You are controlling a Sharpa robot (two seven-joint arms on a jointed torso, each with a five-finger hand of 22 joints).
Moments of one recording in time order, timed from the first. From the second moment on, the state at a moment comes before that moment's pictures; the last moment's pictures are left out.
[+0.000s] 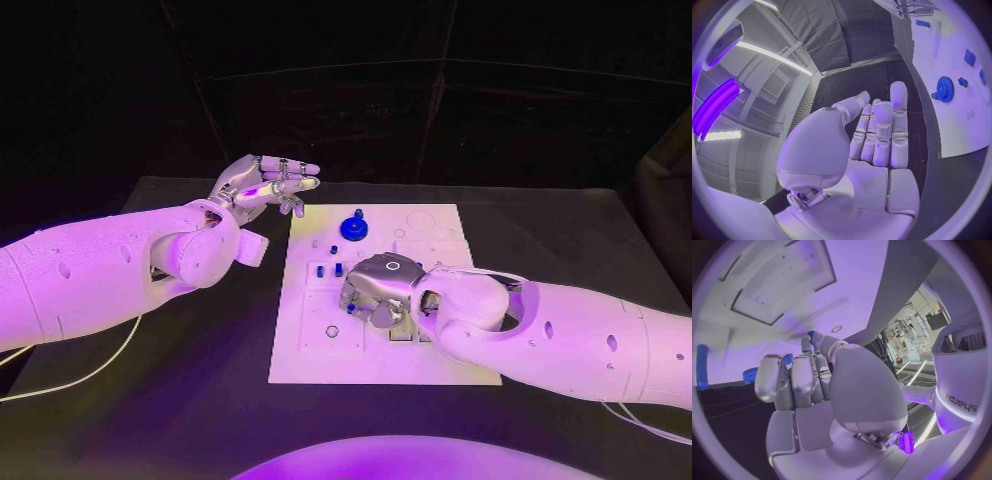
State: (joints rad) left arm 1.31 -0.83 -0.19 1.45 -0.05 -0.23 0.45; left_hand 1.32 -0.10 0.51 -0.10 0.05 1.00 0.18 0.11 0.07 1.02 0.11 0.33 0.07 1.23 0.02 1.10 0.64 0.17 1.18 0.12 0.67 0.71; right arm 1.04 -0.67 -0.05 1.67 -1.81 -0.18 -0.19; right_hand 1.45 -0.14 0.52 0.04 0.08 1.12 0.15 0.07 0.07 1.19 0.08 0.10 0.06 1.47 0.00 1.23 1.07 0.09 1.34 0.11 1.37 1.24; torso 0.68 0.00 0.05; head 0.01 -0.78
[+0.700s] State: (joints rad) left arm 1.31 -0.83 -0.19 1.45 -0.05 -0.23 0.45; left_hand 1.32 -0.10 0.51 -0.10 0.05 1.00 0.18 0.11 0.07 1.02 0.11 0.33 0.07 1.23 0.02 1.10 0.64 0.17 1.18 0.12 0.67 0.71; right arm 1.04 -0.74 -0.05 1.71 -1.81 -0.28 -0.19; right_hand 1.37 -0.16 0.37 0.02 0.10 0.97 0.16 0.07 0.07 1.01 0.11 0.12 0.07 1.46 0.02 1.14 0.93 0.10 1.25 0.13 1.28 1.10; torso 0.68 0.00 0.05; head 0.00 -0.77
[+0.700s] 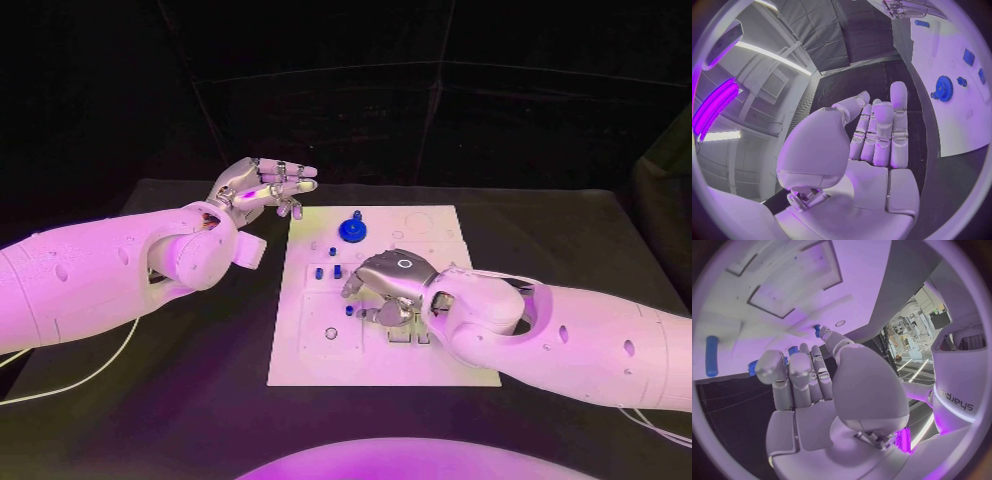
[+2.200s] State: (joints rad) left arm 1.31 -0.83 -0.19 1.45 -0.05 -0.22 0.44; left_hand 1.32 -0.10 0.50 -0.10 0.05 1.00 0.18 0.11 0.07 1.02 0.11 0.33 0.07 1.23 0.02 1.10 0.64 0.17 1.18 0.12 0.67 0.71; right arm 1.10 -0.90 -0.03 1.70 -1.79 -0.23 -0.27; right_hand 1.43 -0.09 0.36 0.02 0.06 1.05 0.14 0.07 0.07 1.10 0.08 0.19 0.06 1.47 0.01 1.17 0.97 0.10 1.30 0.11 1.30 1.15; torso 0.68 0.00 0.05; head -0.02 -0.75
